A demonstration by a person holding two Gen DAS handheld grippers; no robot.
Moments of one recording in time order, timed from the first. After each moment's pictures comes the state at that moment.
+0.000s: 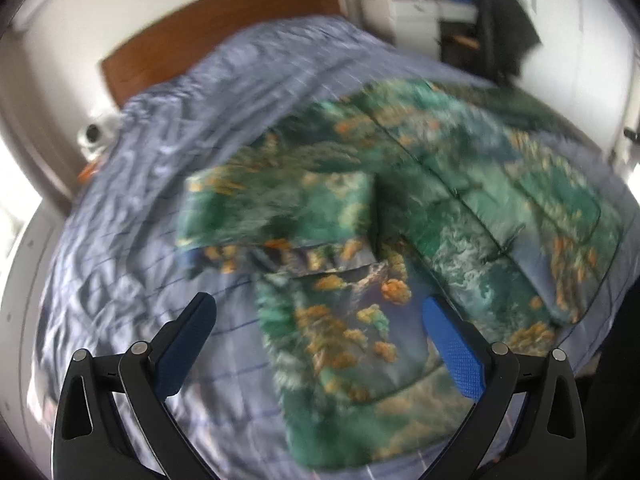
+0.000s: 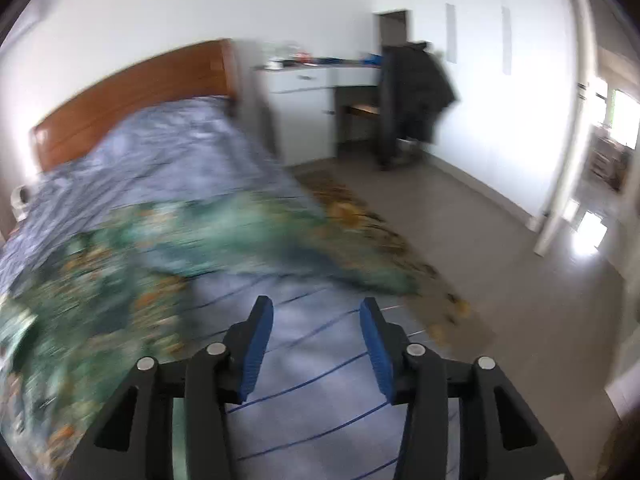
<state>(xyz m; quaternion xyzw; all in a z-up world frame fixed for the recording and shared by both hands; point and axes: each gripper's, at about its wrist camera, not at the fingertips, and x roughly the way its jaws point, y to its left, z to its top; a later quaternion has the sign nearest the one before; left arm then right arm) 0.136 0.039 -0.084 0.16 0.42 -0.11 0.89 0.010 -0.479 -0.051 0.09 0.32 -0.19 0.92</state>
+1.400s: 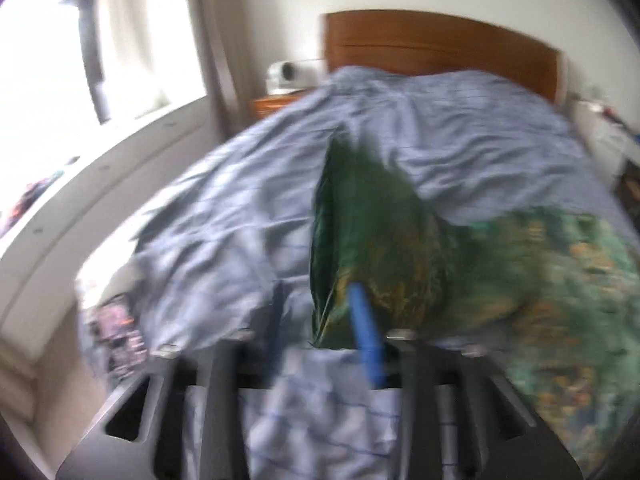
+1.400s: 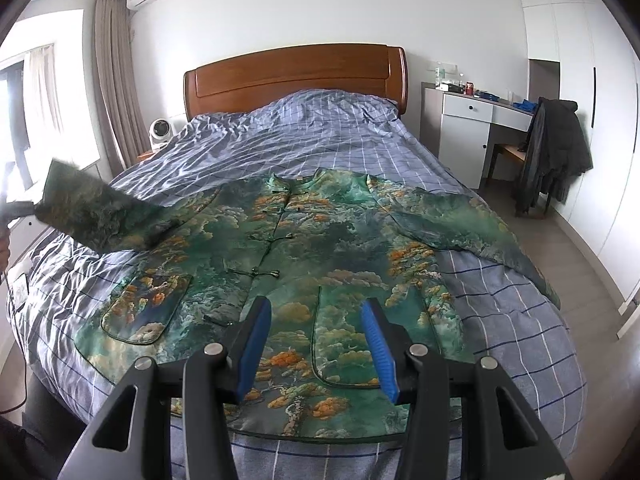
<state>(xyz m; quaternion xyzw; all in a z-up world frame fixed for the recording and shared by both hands) 0.145 0.326 -0.038 -0.03 0.35 0.23 0.91 -0.044 -0.246 -0.042 0.00 0.31 0.03 0.95</state>
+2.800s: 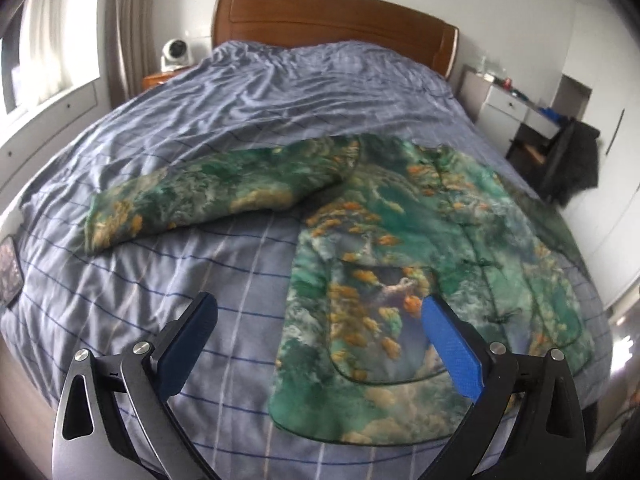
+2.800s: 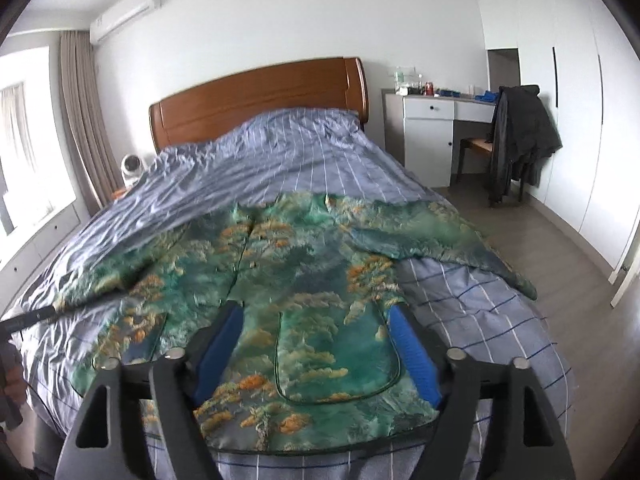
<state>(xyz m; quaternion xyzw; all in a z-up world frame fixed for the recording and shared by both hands) 0.087 0.115 -0.080 -0.08 0.38 0.01 0.92 -0.054 -0.286 -0.025 0.05 0.28 -0.03 0.96</state>
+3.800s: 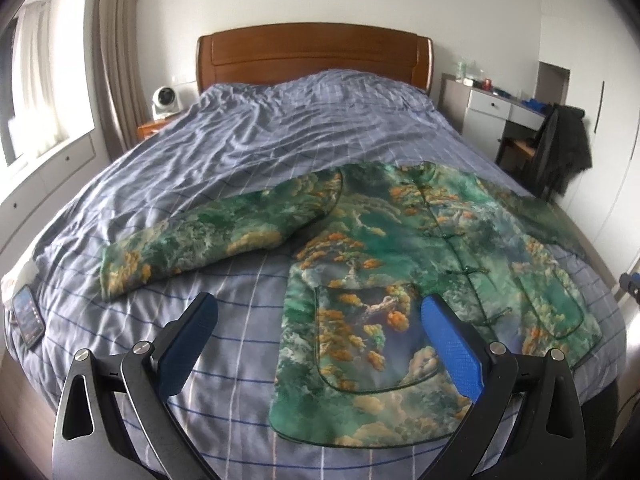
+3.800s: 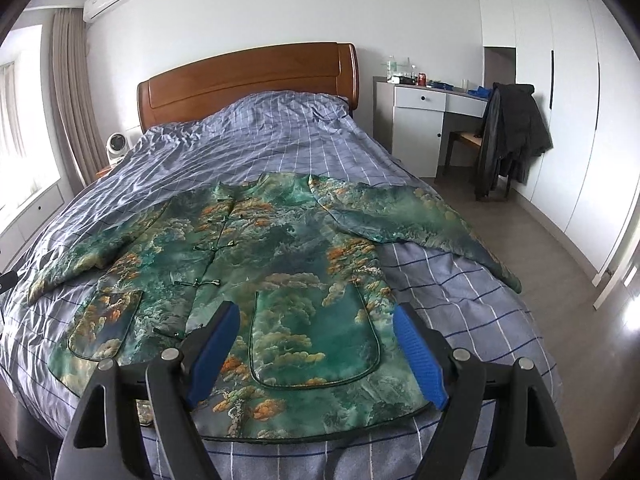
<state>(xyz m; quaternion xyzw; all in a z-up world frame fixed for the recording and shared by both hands) 0.066 0.085 -0.050 -0.01 0.33 0.01 0.95 -0.046 -0.287 -0.042 0.02 0.31 -0.05 0.95</state>
